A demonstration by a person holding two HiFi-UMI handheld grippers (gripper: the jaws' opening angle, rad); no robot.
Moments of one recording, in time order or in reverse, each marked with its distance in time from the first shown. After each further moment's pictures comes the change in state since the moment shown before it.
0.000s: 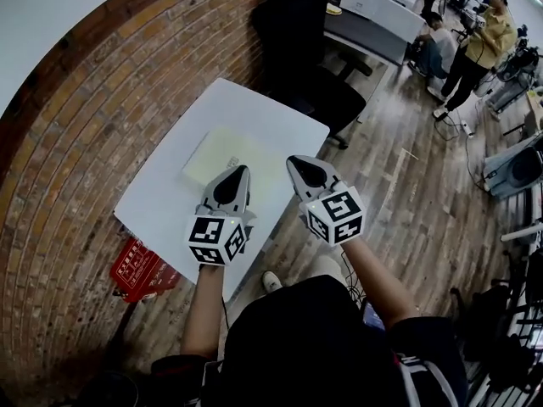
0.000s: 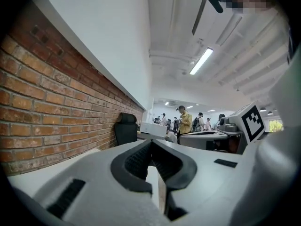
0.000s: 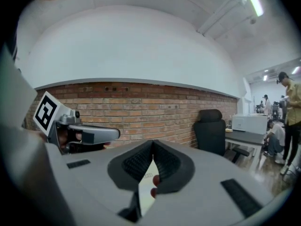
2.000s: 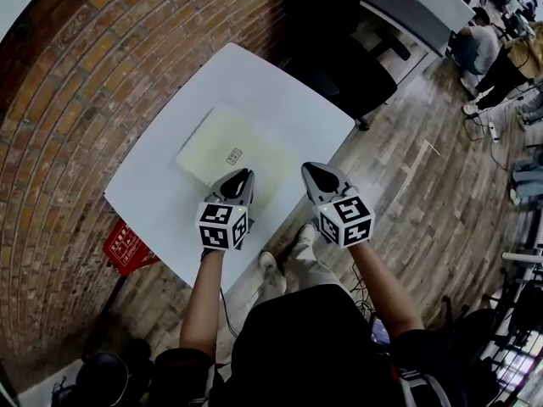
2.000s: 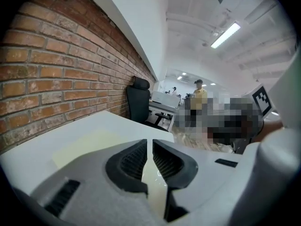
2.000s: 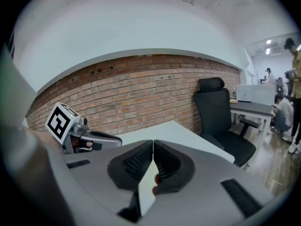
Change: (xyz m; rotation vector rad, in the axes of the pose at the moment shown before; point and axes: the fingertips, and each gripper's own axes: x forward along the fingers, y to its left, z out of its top) left arm 0.085 0.068 -0.161 -0.107 0.372 0.104; right arm 0.071 -0.078 -0.122 0.146 0.223 0.081
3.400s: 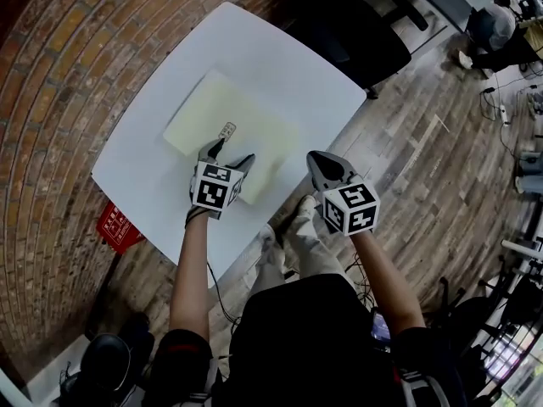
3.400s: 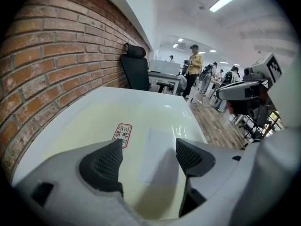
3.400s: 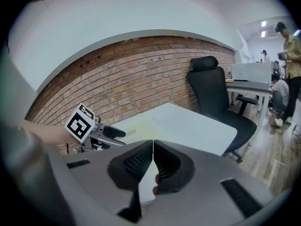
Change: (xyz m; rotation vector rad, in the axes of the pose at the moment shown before) left arm 0.062 0.060 -0.094 0.160 0.350 0.021; right arm 0.024 -0.028 -0.080 0.119 0.139 0.003
